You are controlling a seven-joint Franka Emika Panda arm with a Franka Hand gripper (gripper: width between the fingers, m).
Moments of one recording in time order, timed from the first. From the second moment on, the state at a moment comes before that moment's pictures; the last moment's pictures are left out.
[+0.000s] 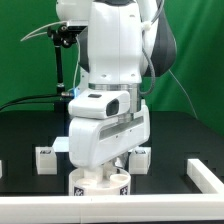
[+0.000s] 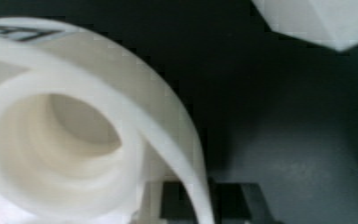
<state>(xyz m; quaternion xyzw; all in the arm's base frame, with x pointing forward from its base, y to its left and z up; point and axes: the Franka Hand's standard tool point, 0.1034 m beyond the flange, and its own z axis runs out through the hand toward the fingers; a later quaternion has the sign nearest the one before) 0.555 -0.003 0.009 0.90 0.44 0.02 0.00</state>
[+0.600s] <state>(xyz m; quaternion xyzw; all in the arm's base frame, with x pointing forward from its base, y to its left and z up) 0.571 0.055 0.019 0.86 0.51 0.02 0.00</state>
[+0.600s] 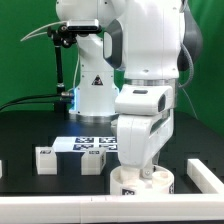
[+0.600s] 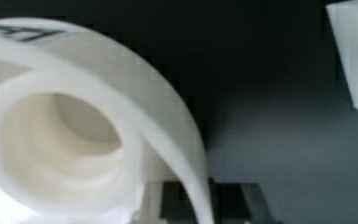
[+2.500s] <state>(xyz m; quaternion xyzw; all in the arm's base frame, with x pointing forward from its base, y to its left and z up) 0.577 0.107 0.010 0.88 0.47 0.02 -0.01</state>
